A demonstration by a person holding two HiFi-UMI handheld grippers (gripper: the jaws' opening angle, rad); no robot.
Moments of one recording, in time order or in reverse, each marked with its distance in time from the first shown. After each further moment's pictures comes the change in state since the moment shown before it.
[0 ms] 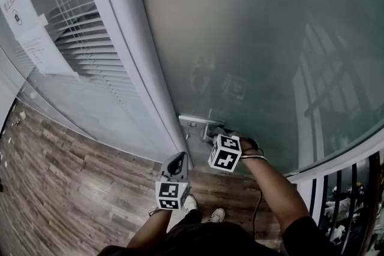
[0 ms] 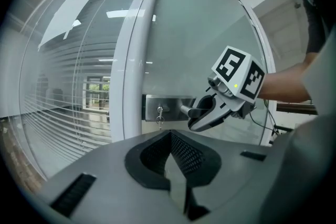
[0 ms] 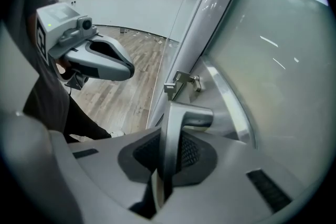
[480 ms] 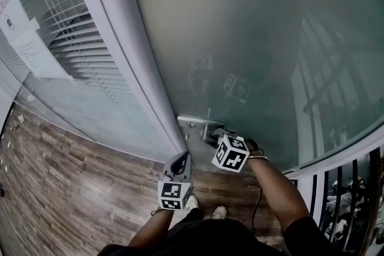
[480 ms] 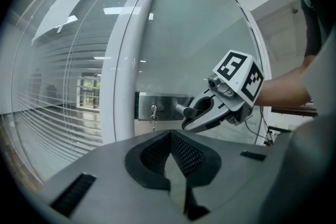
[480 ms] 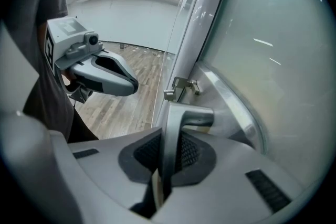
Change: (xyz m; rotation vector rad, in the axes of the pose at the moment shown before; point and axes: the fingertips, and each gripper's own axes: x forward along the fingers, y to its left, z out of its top) left arm 0.015 -0.008 -0.001 -0.008 -0.002 -0.060; right arm 0.002 -0.002 0.007 0.070 -0.157 0.024
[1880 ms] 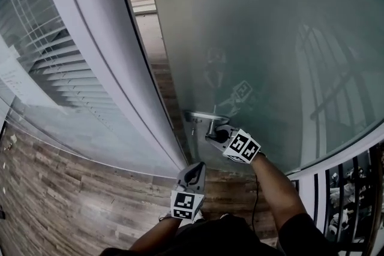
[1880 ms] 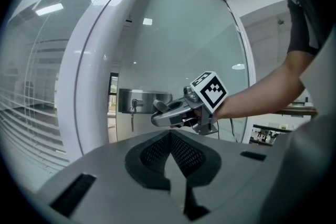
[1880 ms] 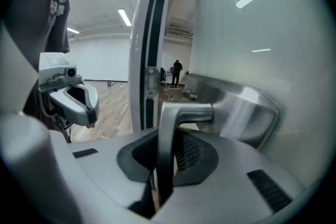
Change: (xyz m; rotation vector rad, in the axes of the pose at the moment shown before) left arm 0.045 -0.027 0.003 0.034 -0.003 -0.218; right arm 0.028 -0.088 -0.010 0.258 -0.357 -0.054
